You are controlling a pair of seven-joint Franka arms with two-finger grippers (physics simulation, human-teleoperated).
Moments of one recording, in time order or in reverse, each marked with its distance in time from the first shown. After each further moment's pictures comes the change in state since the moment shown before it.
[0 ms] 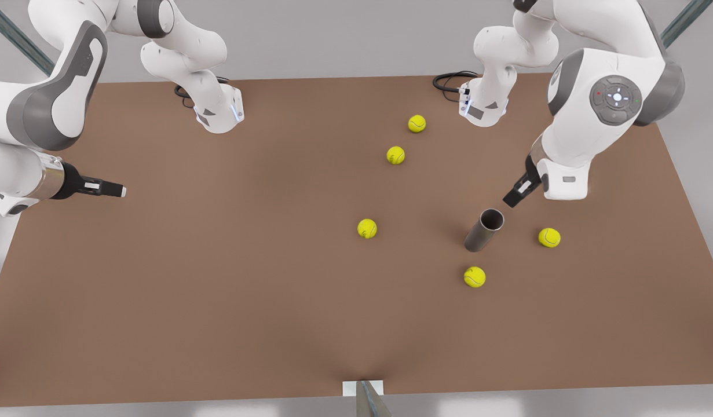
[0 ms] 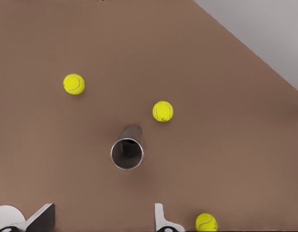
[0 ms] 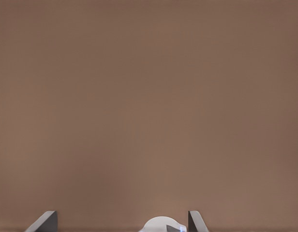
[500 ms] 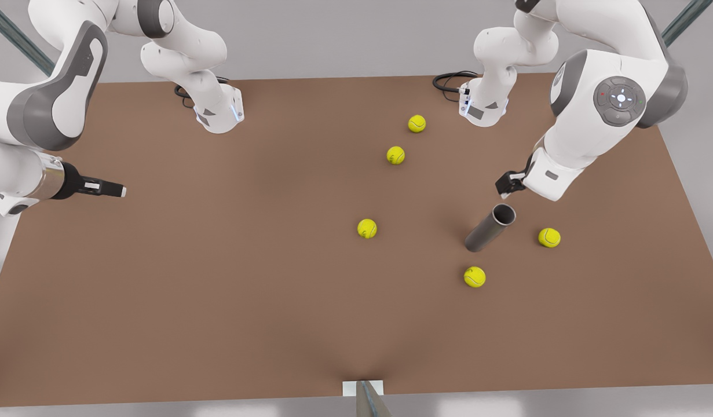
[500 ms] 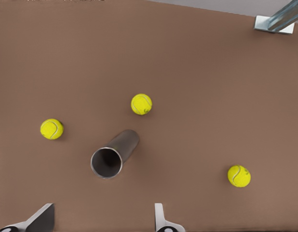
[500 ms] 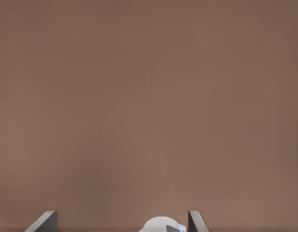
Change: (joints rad) left arm 0.083 0.007 -0.095 0.005 0.017 0.004 0.532; right arm 0.001 0.000 0.000 0.000 -0.002 0.000 0.000
